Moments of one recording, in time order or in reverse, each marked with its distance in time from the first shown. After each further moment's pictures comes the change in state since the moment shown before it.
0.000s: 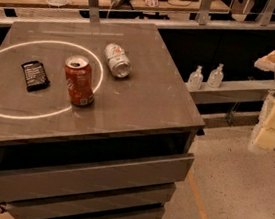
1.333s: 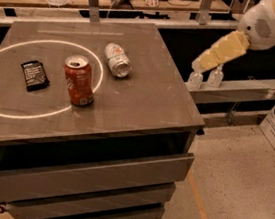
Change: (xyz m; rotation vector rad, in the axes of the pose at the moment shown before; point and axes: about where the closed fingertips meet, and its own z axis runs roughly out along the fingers) arm -0.076 -0.134 0.039 0.013 -0.367 0.465
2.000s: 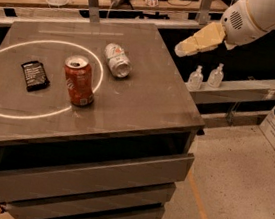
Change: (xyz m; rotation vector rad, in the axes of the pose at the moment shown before) arm -0.025 -0.021 0.045 -0.011 0.005 0.281
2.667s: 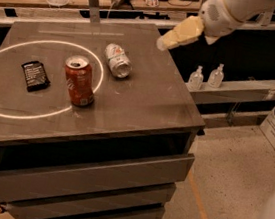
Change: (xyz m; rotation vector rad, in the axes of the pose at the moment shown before) arm -0.030 0.019 0.028 -0.042 0.034 -0.024
